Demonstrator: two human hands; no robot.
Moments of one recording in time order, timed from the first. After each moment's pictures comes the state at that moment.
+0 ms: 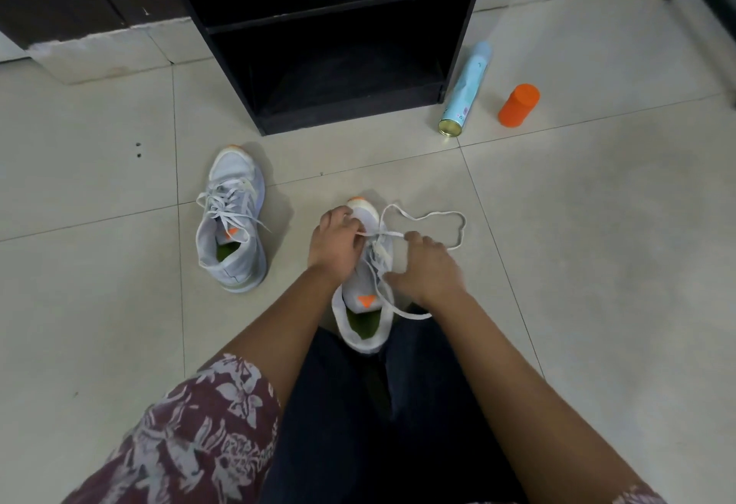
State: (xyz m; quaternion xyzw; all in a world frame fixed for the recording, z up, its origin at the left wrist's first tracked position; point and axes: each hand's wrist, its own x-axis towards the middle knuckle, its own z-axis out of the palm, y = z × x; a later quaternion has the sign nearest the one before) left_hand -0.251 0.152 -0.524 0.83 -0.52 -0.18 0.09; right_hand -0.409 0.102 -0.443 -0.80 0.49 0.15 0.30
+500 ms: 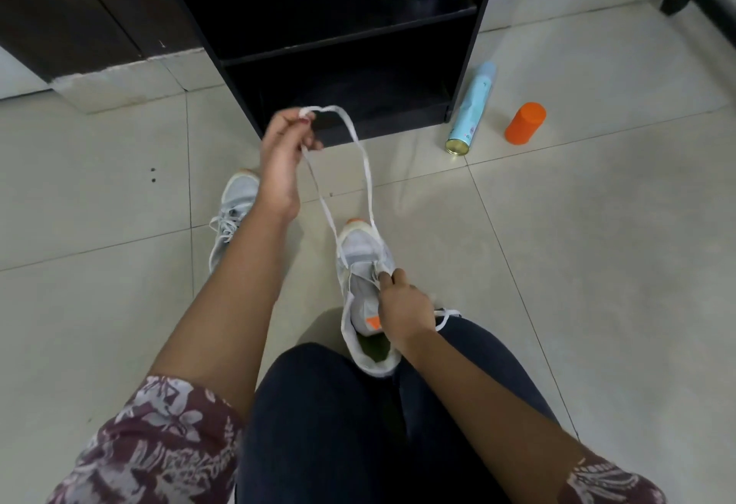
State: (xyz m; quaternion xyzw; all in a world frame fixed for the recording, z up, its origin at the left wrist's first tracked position) left_hand -0.163 0.098 -0.387 0.59 -0.23 -0.33 0.70; right_hand -0.379 0.140 -0.488 -0.87 0.42 0.17 0.19
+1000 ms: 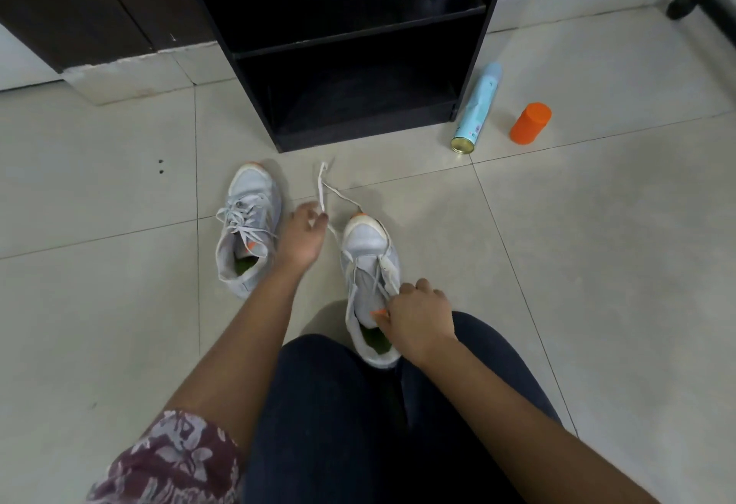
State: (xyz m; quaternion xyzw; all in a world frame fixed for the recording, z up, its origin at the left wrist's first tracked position) left_hand -0.186 0.163 -0.480 0.85 -0.23 -0.32 0.36; right_hand -0.400 0.150 -0.446 -0.90 0.36 0.19 0.14
